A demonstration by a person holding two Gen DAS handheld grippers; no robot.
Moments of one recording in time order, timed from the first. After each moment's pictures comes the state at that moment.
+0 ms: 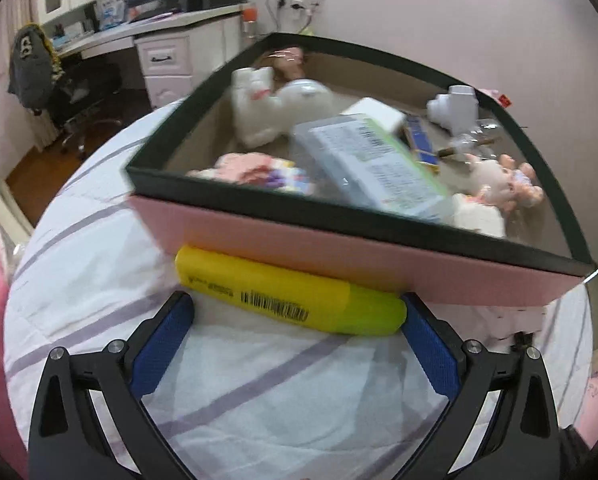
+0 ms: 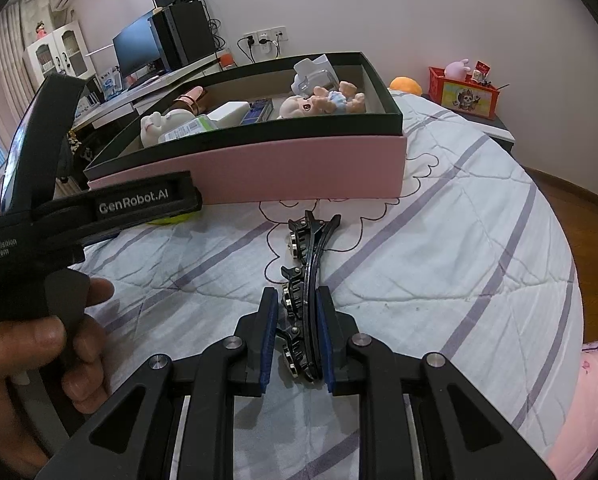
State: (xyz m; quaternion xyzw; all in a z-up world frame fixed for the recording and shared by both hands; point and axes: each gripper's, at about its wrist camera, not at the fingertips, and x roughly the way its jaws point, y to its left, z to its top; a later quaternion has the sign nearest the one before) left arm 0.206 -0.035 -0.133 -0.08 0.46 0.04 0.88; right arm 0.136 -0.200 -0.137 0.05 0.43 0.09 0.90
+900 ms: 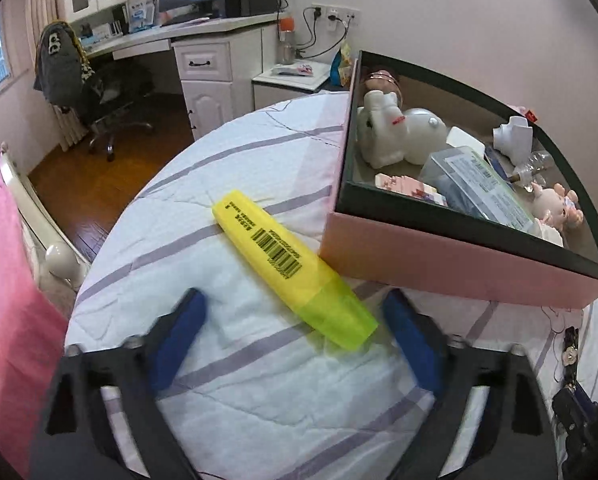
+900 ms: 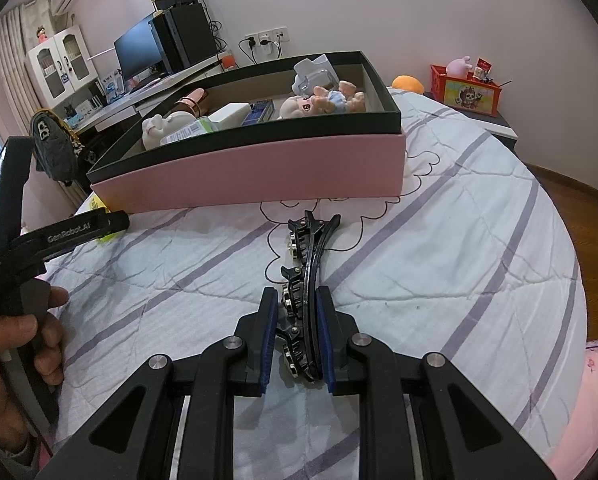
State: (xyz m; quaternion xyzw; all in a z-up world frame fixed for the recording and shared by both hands) left arm 0.191 0.038 -0.131 -0.07 0.44 0.09 0.89; right arm 0.135 -0.203 -0.138 0.06 0.43 0.09 0.90
